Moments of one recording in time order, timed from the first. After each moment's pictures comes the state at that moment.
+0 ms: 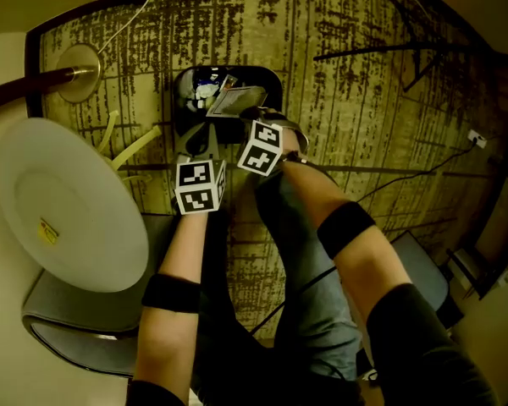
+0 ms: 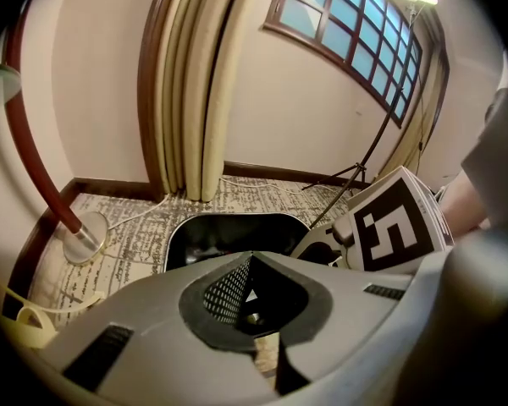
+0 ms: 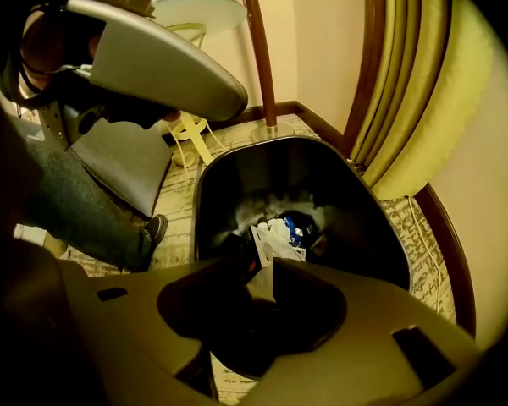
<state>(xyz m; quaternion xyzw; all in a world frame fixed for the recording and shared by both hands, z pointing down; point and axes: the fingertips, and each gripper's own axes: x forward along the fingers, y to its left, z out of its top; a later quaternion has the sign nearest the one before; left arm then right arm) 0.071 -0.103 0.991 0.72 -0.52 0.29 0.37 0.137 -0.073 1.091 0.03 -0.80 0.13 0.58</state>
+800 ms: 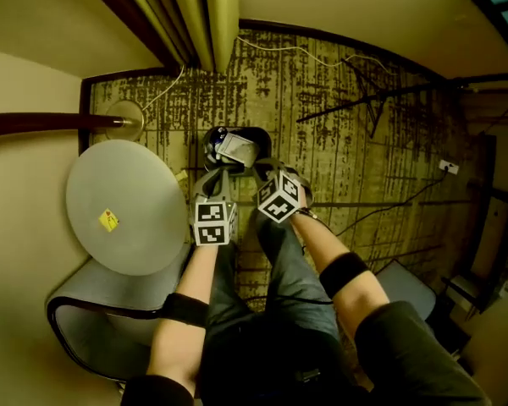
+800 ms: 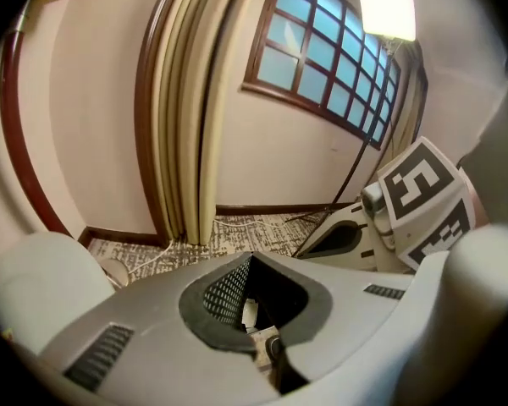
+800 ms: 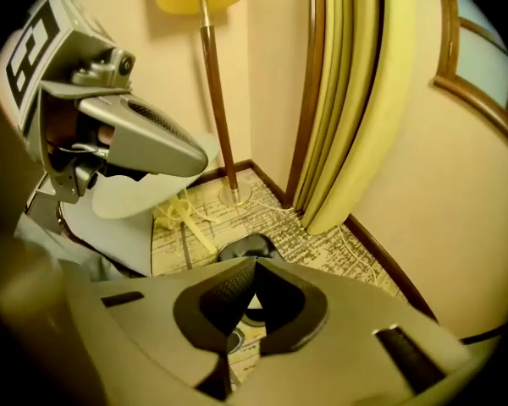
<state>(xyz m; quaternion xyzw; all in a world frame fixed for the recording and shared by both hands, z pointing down) 0.078 -0.097 0.714 0.75 -0.51 0.25 0.33 0.146 -0.107 0.771 0.20 -0.84 0.13 0.49</state>
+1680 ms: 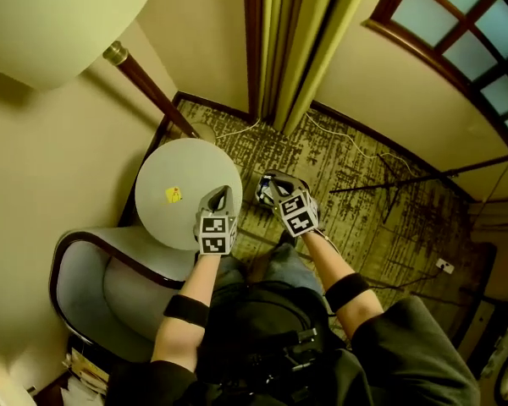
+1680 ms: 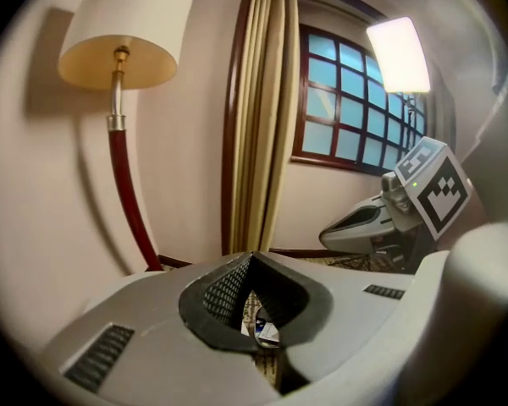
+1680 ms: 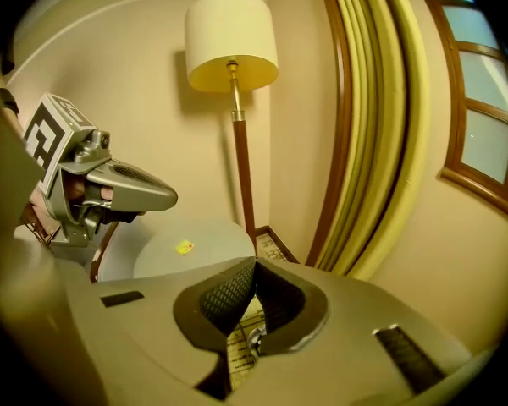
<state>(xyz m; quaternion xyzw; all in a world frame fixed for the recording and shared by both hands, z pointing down) -0.079 0.002 0.495 0.67 -0.68 0.17 0.25 0.012 -0.070 0.526 0.18 -0.92 0.08 0.34</state>
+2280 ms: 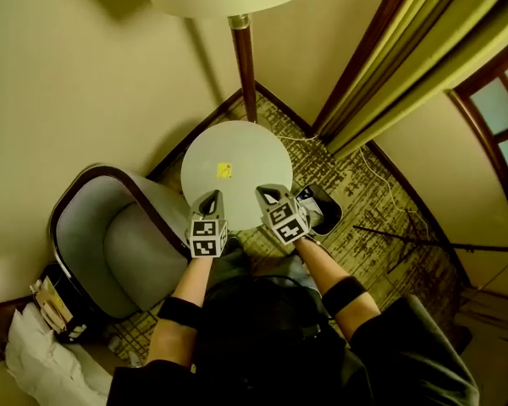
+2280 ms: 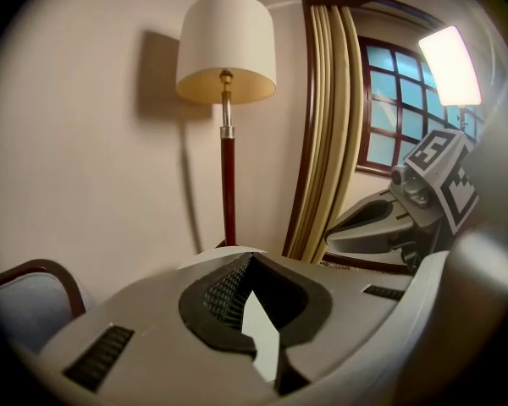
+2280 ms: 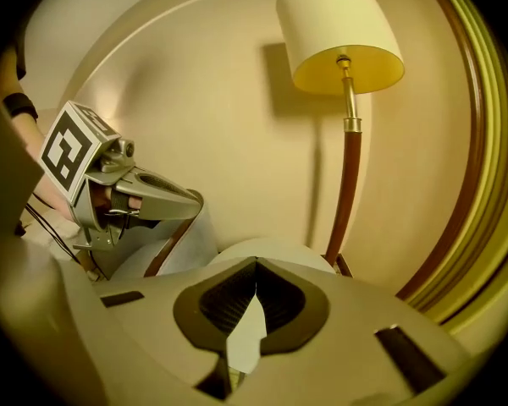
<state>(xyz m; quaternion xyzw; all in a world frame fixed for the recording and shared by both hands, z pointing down) -0.230 0.183 0.479 0.51 -0.80 0.13 0.27 -0.172 0.105 0.495 -0.05 -0.95 0.01 0.32</state>
